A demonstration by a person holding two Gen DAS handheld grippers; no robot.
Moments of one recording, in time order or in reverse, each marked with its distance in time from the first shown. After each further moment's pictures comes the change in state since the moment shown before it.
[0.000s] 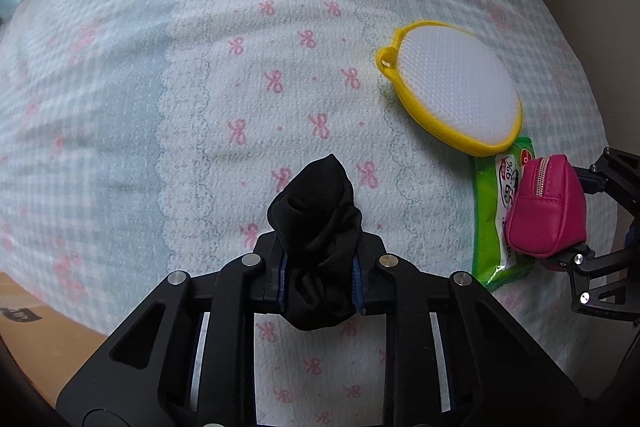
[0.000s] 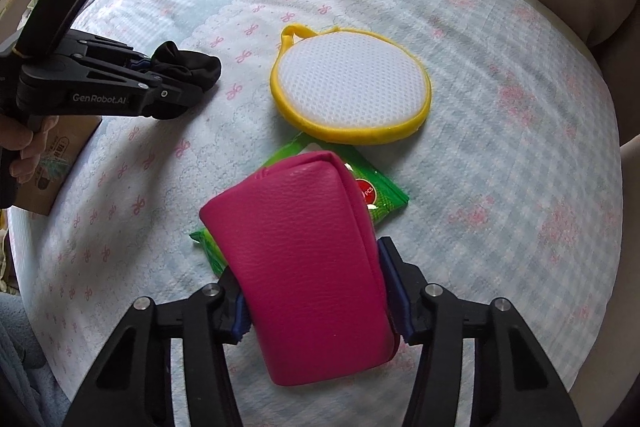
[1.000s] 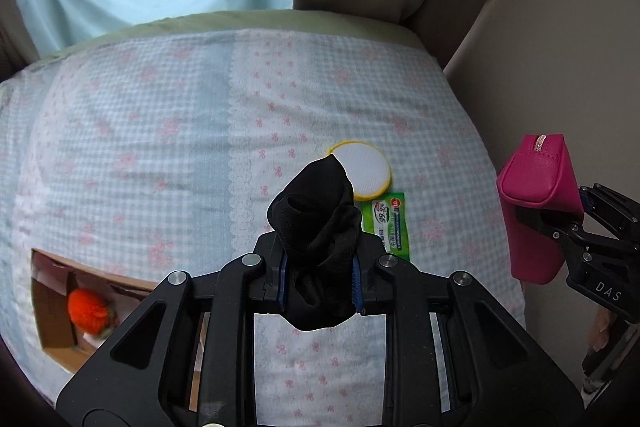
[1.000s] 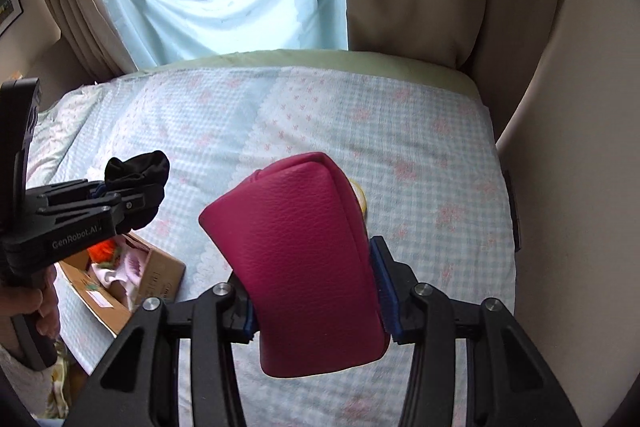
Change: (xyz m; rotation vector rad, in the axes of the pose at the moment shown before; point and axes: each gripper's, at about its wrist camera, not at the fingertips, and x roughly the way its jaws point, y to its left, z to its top) left arm -0.259 -0.021 -0.036 -0.017 -0.281 -0.063; right arm -0.241 0.071 0.021 0.423 -0.280 -0.156
